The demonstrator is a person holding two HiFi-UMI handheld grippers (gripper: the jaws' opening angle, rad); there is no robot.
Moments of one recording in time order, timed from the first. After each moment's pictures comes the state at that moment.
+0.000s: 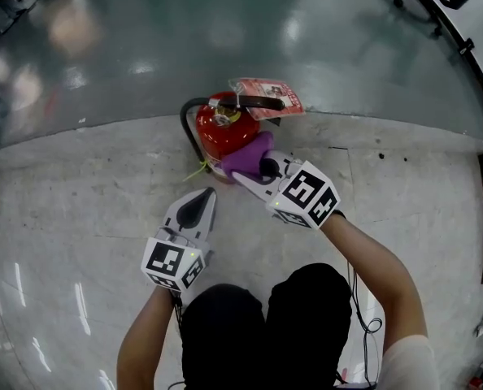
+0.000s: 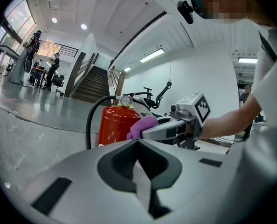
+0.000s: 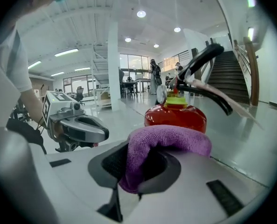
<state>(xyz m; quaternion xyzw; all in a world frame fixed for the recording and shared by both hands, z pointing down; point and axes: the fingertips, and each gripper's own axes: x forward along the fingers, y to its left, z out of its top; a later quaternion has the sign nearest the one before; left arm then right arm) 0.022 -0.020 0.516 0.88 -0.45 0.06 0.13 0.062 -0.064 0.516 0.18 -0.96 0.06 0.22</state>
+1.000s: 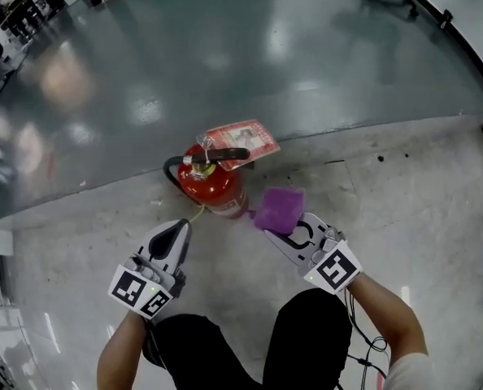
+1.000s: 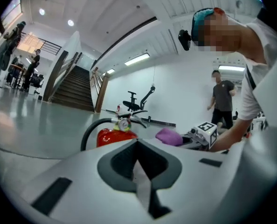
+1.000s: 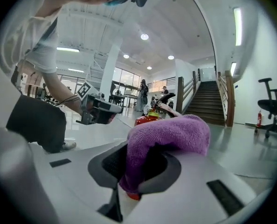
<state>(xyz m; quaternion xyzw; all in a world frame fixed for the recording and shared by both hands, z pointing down) 0.007 -0.048 0.460 0.93 -0.34 0.05 0.09 0.150 -0.015 0.496 0.30 -0.95 -0.03 0.13</state>
